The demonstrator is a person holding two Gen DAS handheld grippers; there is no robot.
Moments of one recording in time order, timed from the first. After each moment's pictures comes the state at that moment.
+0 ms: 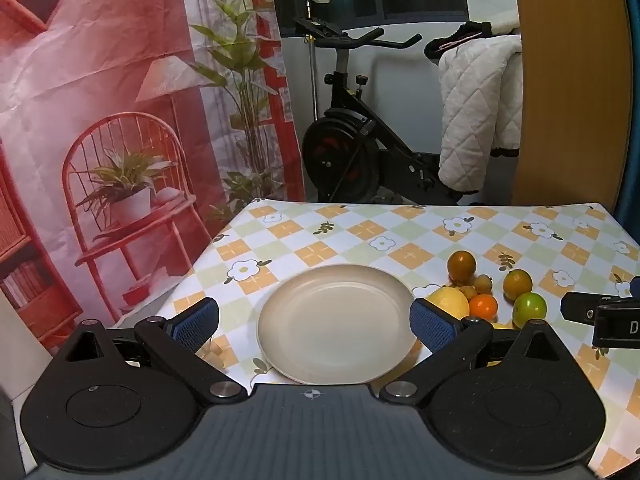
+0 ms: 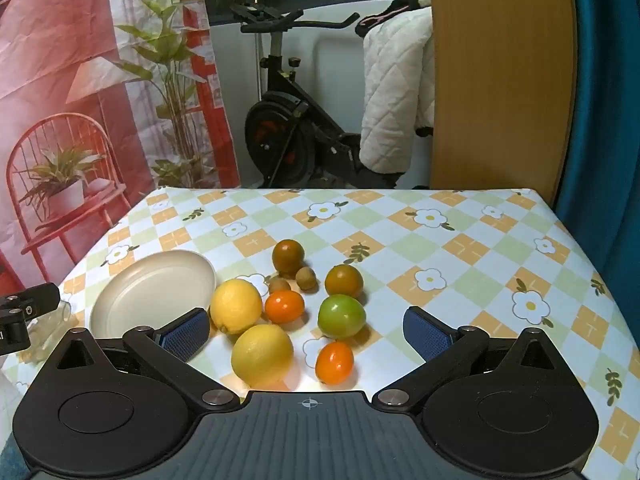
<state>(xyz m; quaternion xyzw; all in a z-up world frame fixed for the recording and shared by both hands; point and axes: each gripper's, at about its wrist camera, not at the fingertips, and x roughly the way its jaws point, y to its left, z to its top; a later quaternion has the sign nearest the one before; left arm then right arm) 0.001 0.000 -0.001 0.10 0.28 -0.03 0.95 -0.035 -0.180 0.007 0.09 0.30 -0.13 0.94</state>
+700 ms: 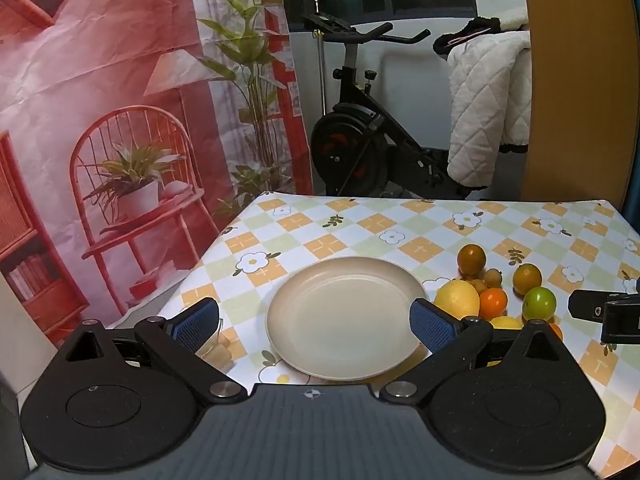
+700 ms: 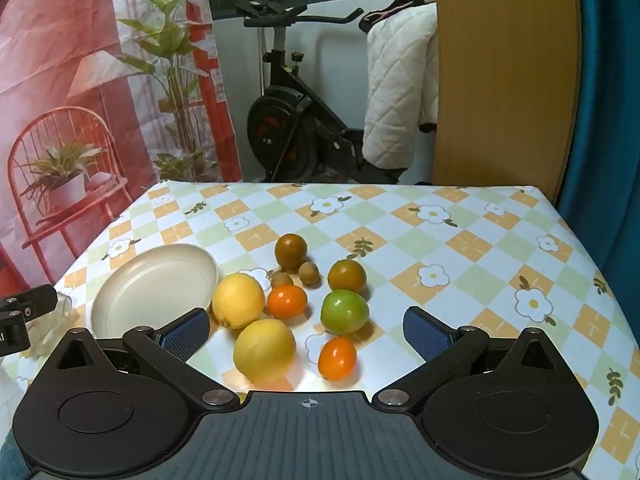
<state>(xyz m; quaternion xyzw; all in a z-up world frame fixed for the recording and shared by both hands) -0.001 0.001 -0.001 0.10 0.28 -0.01 0.95 -0.032 -0.178 0.006 0.09 0.31 -0.13 0.94</state>
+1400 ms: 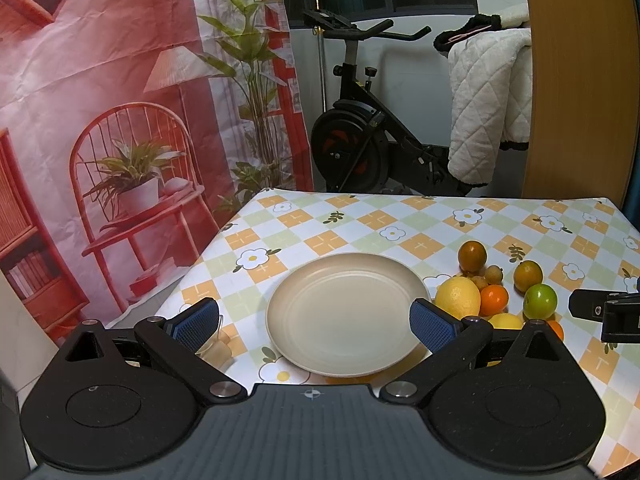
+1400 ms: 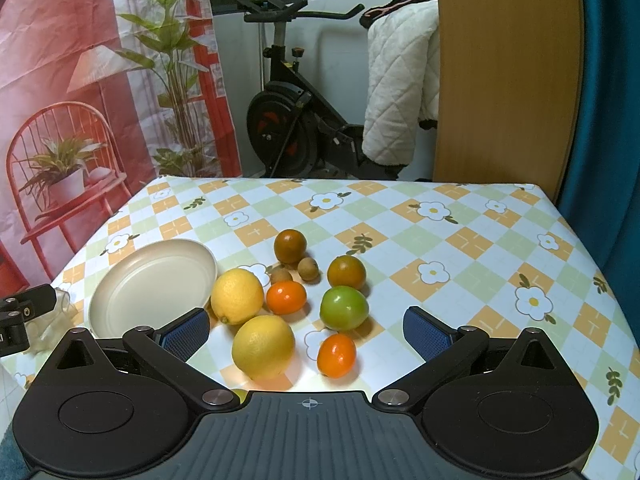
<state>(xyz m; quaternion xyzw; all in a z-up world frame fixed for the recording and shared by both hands) 0.000 0.002 -0.002 0.10 0.29 -0.01 0.95 -0.030 -0.178 0.004 0.09 0.32 -0.13 0.94</state>
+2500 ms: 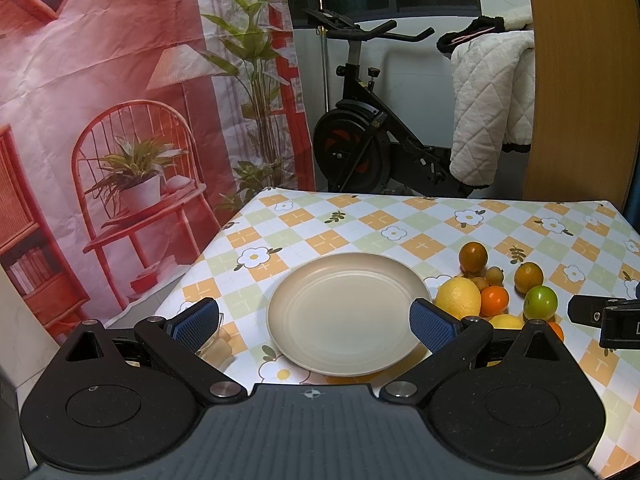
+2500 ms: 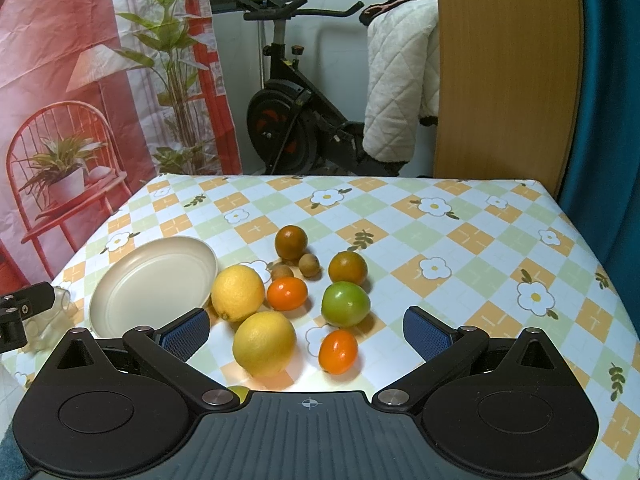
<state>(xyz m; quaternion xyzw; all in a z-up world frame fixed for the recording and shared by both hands) -0.001 0.003 -0.004 0.10 0.28 -0.01 0.95 -0.032 -0.180 0.000 0.09 0.32 -0.13 0.93</state>
